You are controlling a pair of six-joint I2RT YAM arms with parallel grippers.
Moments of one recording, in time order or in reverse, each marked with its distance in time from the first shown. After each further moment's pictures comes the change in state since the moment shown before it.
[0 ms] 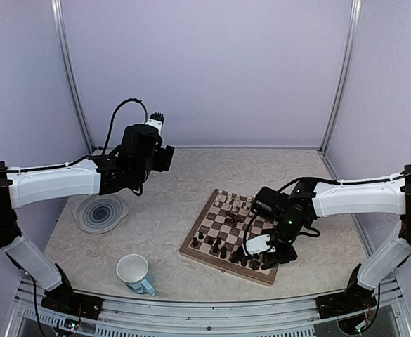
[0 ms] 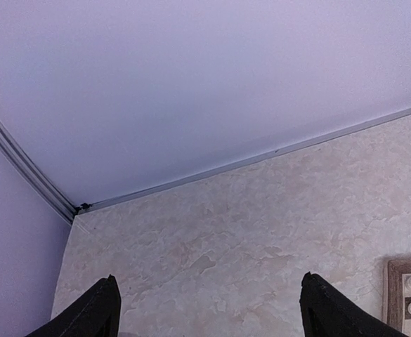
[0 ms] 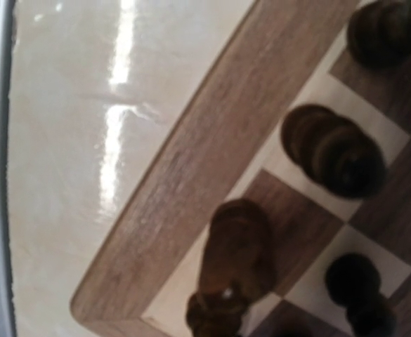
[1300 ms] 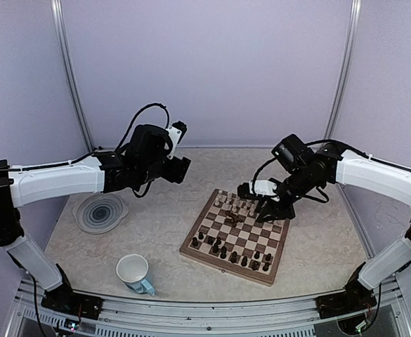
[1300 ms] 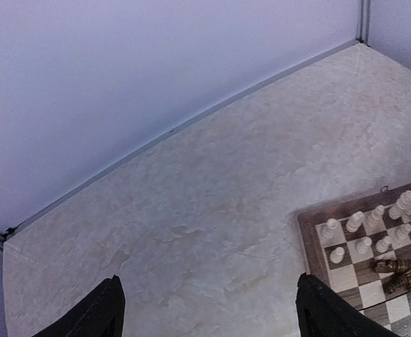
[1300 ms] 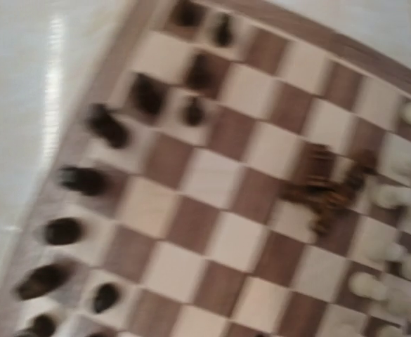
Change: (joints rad) left arm -0.042 0.029 0.063 -0.143 0.257 0.005; right arm -0.219 -0.094 0.215 0.049 -0.170 -0.009
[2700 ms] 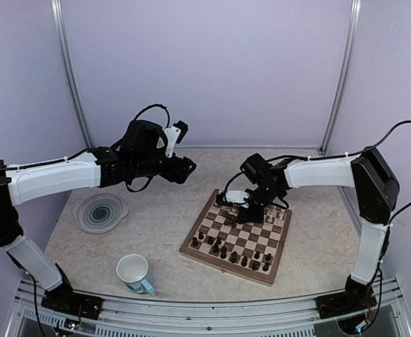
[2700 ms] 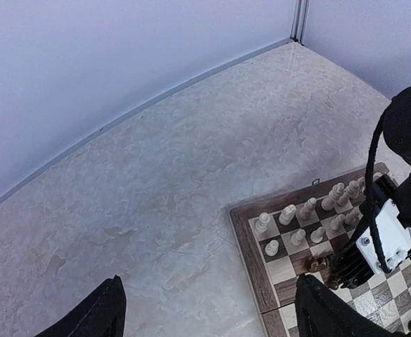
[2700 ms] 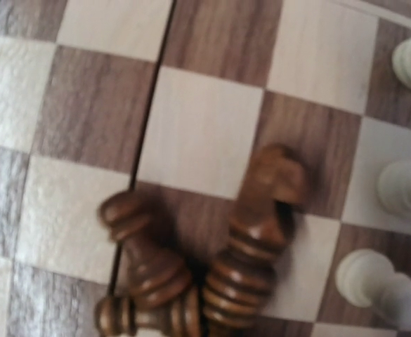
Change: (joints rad) left arm 0.050 -0.013 0.021 -0.047 0.356 -0.067; right arm -0.034 0.455 0.092 0.292 0.131 0.121
